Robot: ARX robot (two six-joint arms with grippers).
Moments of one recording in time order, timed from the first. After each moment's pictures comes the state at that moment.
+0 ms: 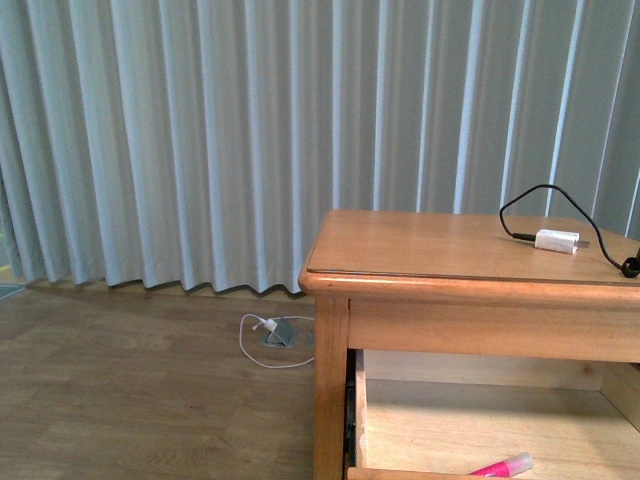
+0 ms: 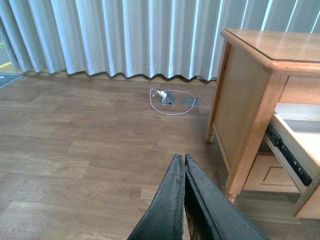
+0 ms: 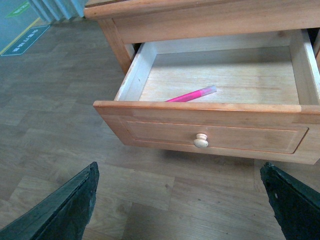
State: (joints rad) left arm 0.00 0.20 0.02 0.20 0.00 0.00; right arm -0.19 0.35 0.42 -0.49 -0.45 0.07
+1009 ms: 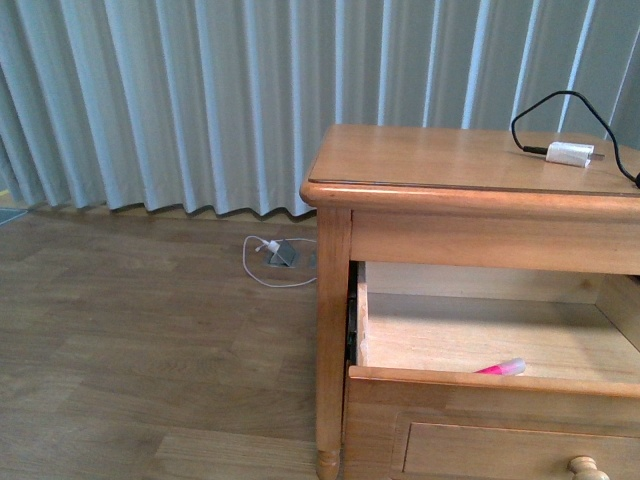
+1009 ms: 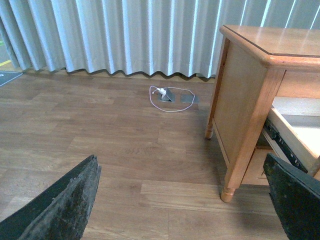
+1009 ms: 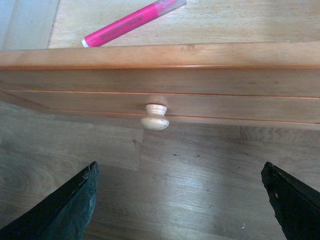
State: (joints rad) left arm 0.00 0.00 0.02 0.00 0.00 0.00; right arm -0.06 1.34 0.49 0.05 -0.24 0.06
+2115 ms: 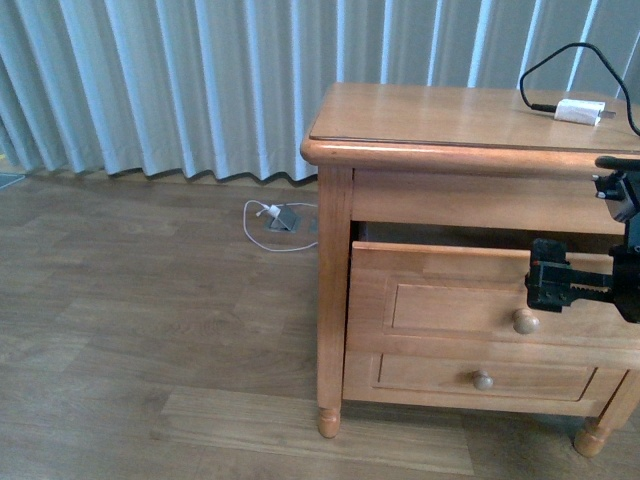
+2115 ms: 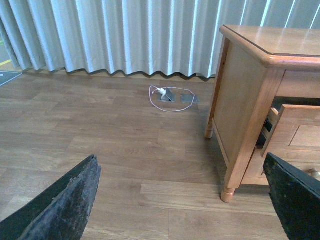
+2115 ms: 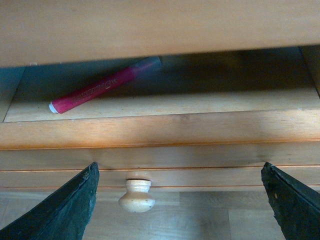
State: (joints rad) left arm 0.00 0.00 0.02 0.00 0.00 0.00; right arm 0.03 2.01 0.96 0.54 0.00 0.14
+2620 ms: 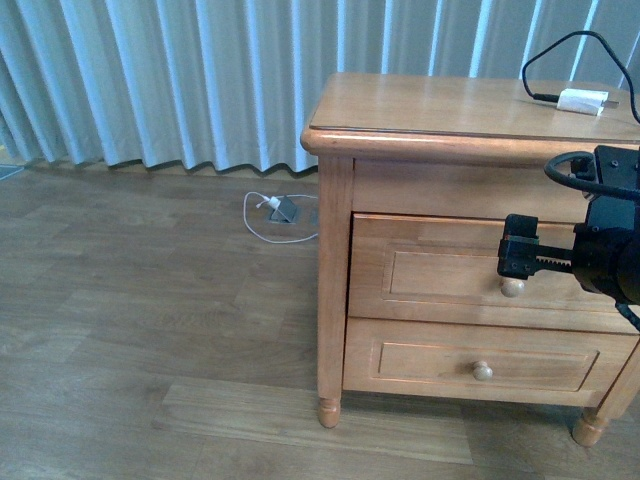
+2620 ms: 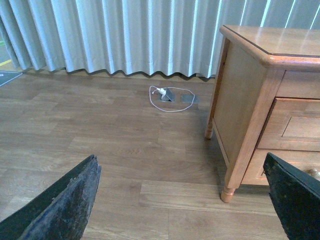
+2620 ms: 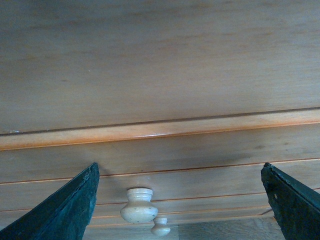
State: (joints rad) left arm 0.00 0.00 0.02 0.00 0.00 0.00; right arm 0.05 2.14 1.03 0.72 0.11 0.16
